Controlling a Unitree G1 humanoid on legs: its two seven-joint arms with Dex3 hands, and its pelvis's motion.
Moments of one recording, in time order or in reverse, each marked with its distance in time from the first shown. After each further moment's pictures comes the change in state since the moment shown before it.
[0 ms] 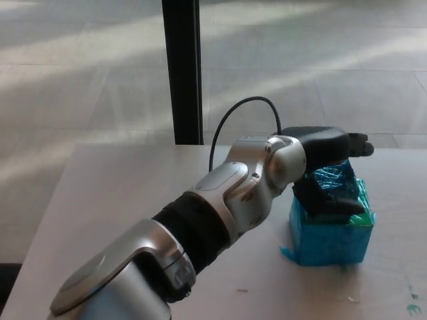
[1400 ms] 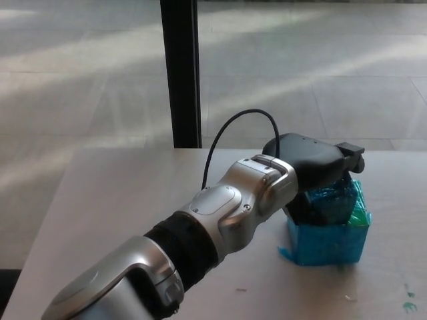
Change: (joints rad) left_arm 0.079 0.035 -0.062 0.020 0.203 -0.166 0.216; right_arm 0.006 -0.007 0.003 -0.007 -0.029 -0.068 -0.045
